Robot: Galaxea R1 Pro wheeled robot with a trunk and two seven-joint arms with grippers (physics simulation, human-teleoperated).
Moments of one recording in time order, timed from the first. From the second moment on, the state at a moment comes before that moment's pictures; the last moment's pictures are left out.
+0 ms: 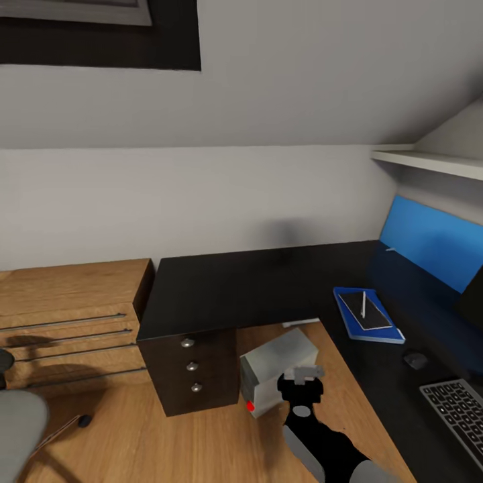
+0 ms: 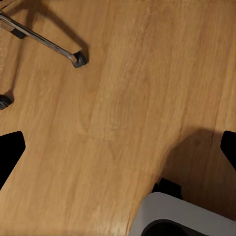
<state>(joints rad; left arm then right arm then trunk) -0.20 0.02 -0.17 -0.07 0.40 -0.44 0.32 -0.53 0.02 0.71 -0.65 -0.53 -0.01 -0.66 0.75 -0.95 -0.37</state>
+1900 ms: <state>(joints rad) -0.20 0.01 -0.18 -0.07 0.40 -0.44 0.31 -0.41 0.13 0.73 -0.01 -0.53 -0.79 -0.47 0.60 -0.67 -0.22</state>
